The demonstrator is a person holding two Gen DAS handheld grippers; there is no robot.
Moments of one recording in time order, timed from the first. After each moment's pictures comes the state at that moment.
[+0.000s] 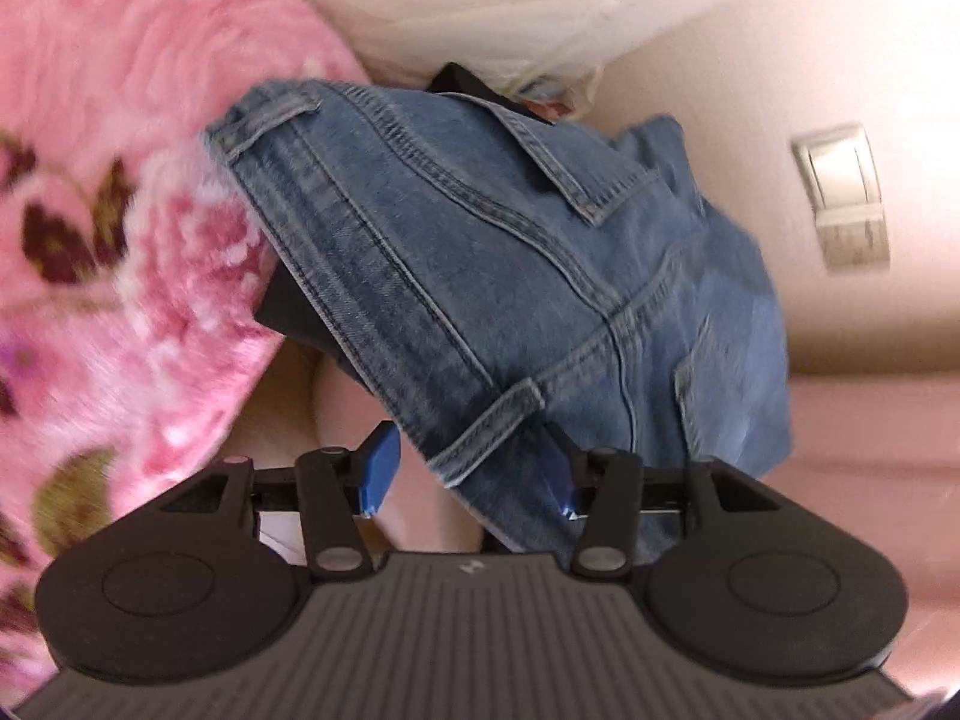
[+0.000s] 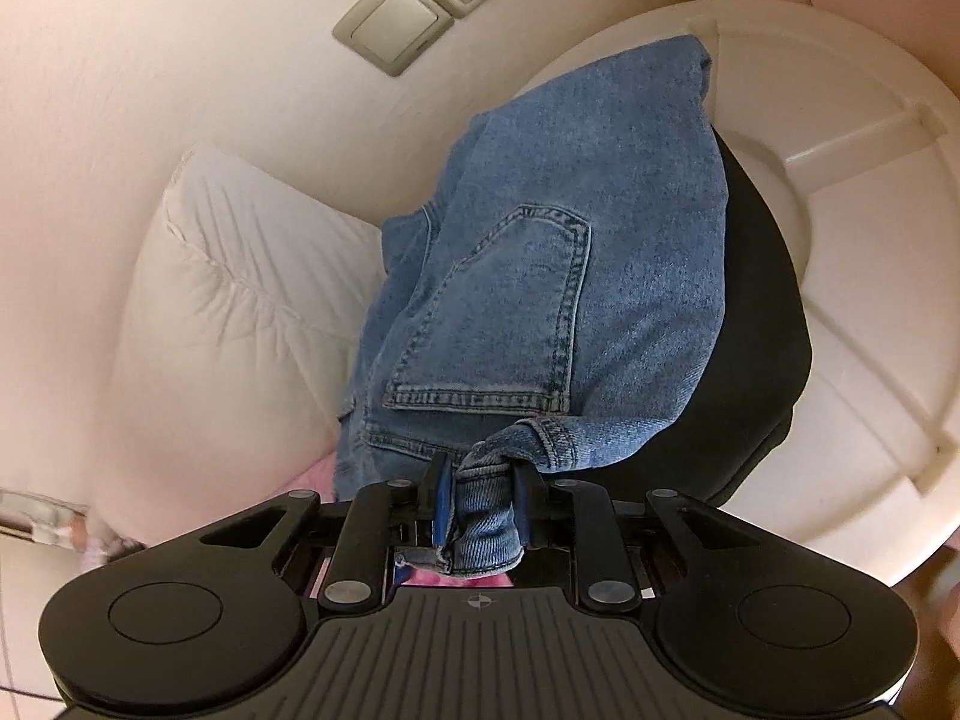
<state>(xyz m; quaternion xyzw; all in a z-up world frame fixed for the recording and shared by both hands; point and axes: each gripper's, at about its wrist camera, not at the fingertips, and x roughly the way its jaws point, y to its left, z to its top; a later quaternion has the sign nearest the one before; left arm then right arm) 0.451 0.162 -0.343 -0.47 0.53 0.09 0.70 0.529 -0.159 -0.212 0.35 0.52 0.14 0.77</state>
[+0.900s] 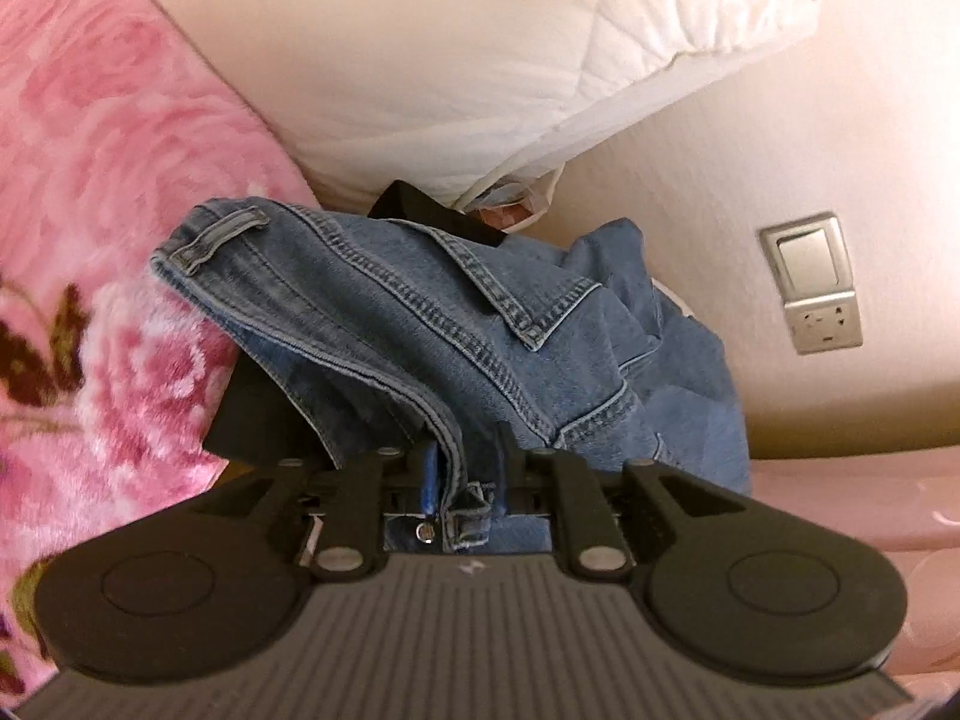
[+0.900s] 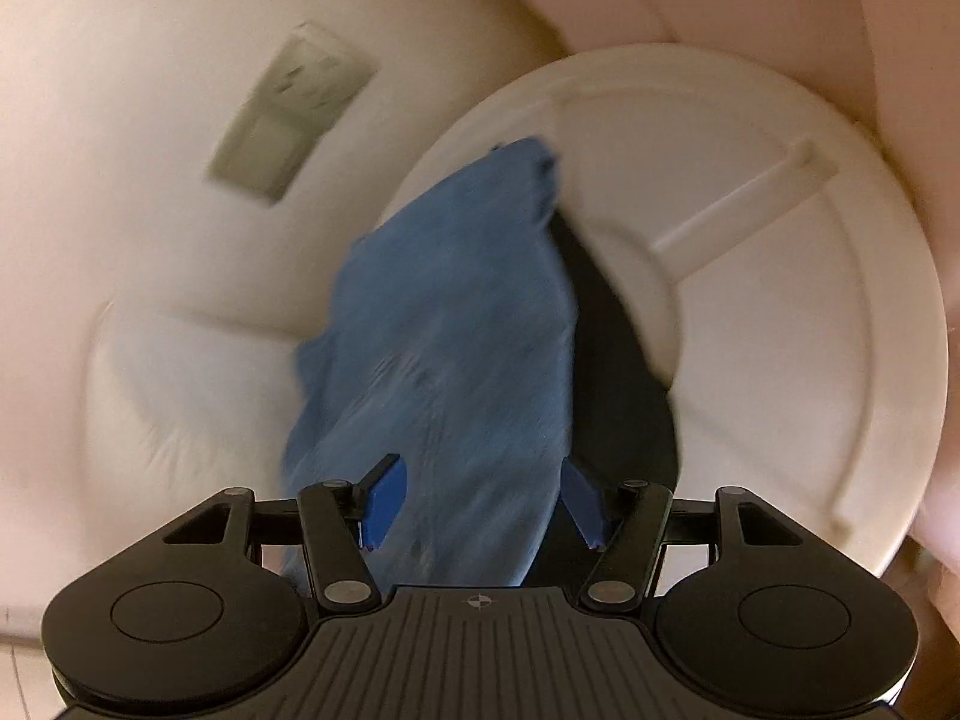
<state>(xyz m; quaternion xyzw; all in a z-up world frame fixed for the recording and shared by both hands) 0.490 0.174 -0.325 -0.44 0.48 0.10 0.75 0.582 -0.236 -0.234 0.40 0.52 0.03 0.75</state>
